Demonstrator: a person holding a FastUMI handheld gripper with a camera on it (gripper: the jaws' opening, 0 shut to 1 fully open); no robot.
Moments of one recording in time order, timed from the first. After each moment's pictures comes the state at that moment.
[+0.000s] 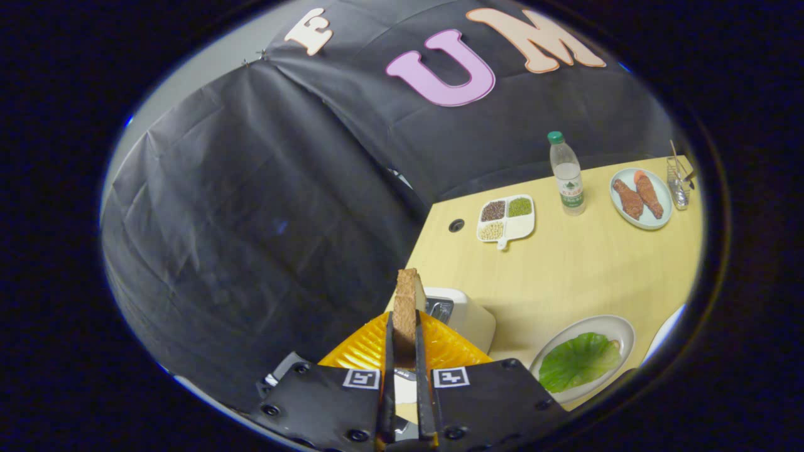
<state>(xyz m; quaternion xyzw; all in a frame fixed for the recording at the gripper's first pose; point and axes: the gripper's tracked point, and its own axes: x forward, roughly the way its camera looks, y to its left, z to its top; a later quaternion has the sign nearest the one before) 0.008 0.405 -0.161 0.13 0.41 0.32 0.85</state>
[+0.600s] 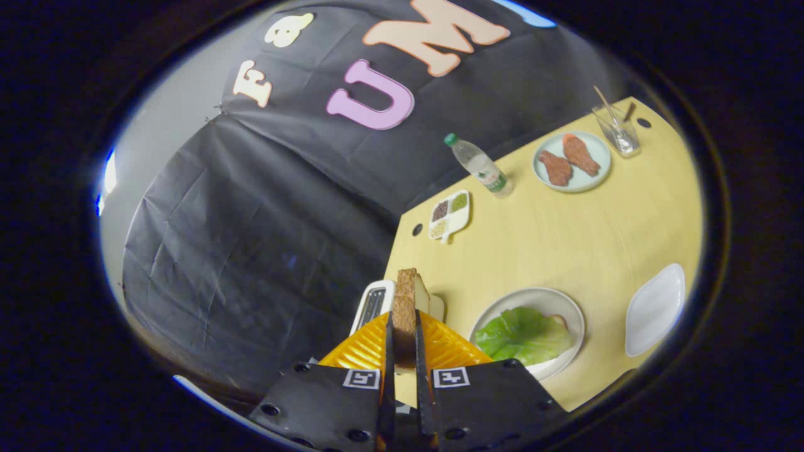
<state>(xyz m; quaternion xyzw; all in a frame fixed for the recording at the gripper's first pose) -0.001 0.237 -0.198 0.24 0.44 0.27 0.83</state>
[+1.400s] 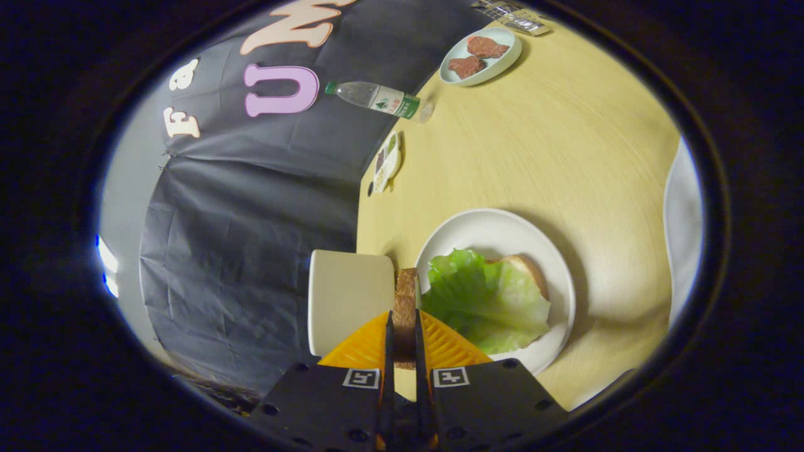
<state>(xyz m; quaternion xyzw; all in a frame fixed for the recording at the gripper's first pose) -0.006 0.206 -0.330 0.35 0.52 0.26 0.73</state>
